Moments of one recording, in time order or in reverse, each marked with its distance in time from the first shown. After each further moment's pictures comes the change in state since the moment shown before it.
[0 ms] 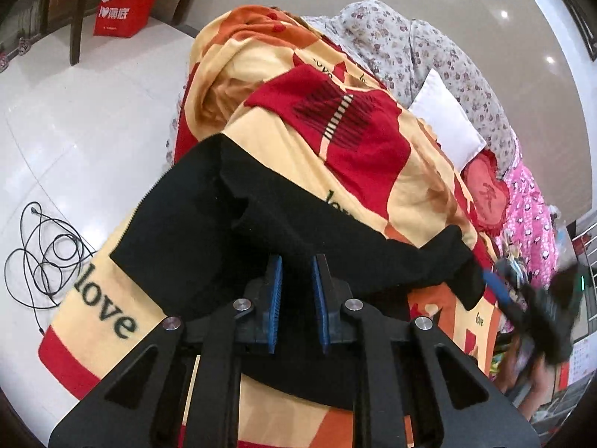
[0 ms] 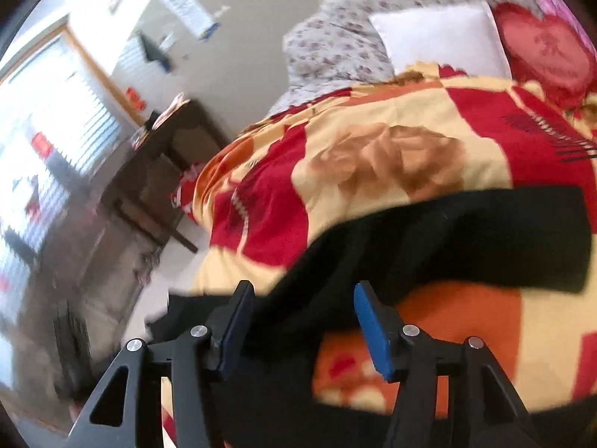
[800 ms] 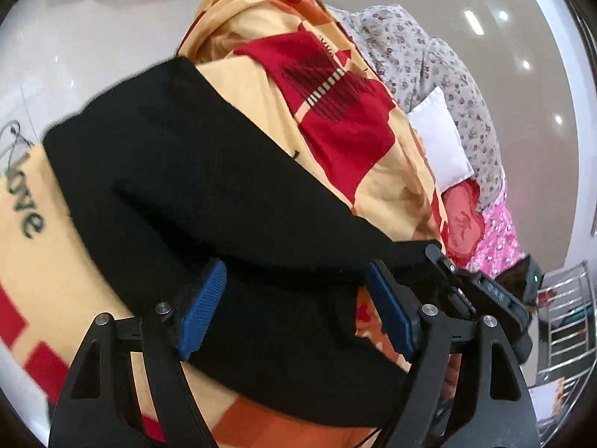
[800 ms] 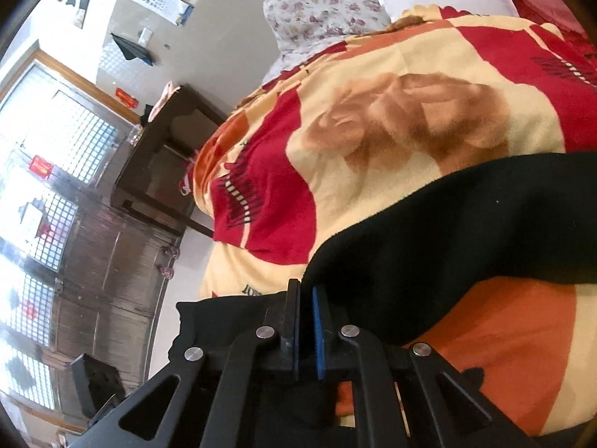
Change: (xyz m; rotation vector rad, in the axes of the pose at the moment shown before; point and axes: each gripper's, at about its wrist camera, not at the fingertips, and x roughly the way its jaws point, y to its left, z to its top) left arm 0.027 -0.027 -0.029 -0.249 0.035 -0.114; right arm 0.042 -0.013 0.012 0.095 0.135 0.088
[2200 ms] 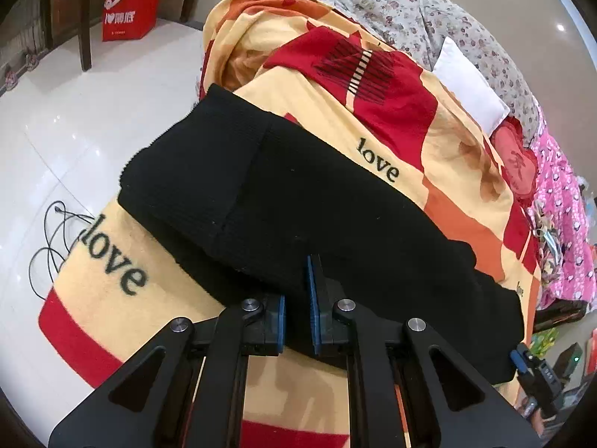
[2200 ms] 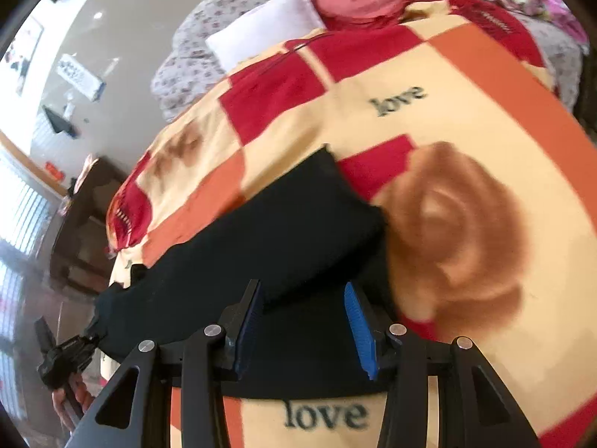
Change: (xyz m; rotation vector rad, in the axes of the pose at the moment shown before) left arm -0.012 0.029 -0.001 0.310 -0.002 0.249; right arm -0.160 -0.153 -0.157 0.212 -0.222 -0.304
